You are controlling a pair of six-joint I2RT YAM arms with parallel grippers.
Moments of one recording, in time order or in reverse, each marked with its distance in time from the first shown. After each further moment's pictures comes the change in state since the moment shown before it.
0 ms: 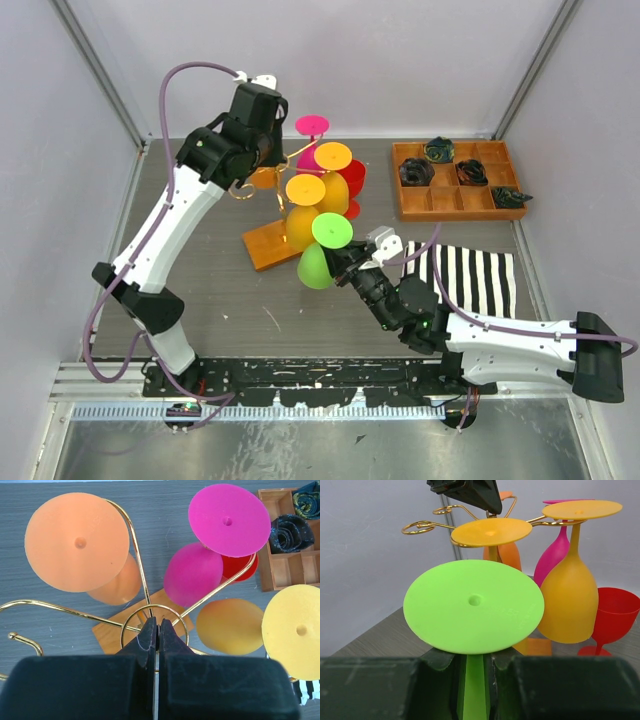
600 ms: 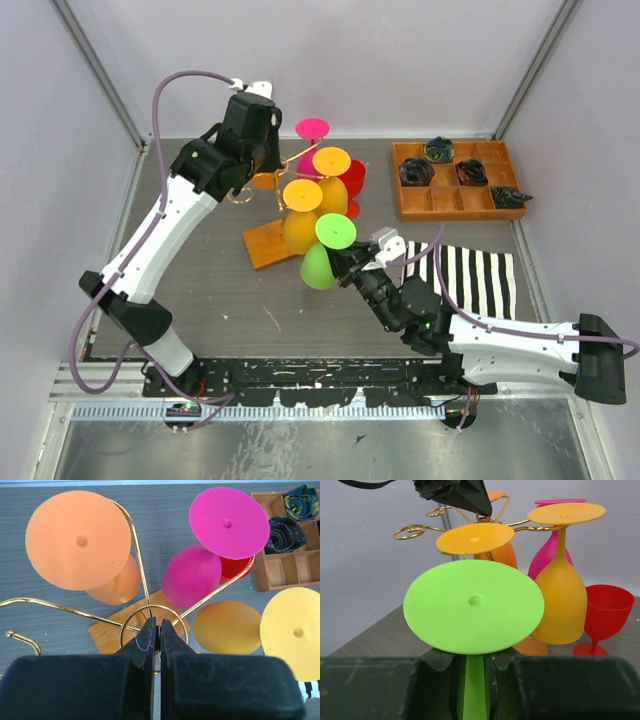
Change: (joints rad) left arm 0.000 -0.078 -0.150 0.114 0.012 0.009; right arm 0.000 -0.021 -0.016 -0.008 0.013 0.000
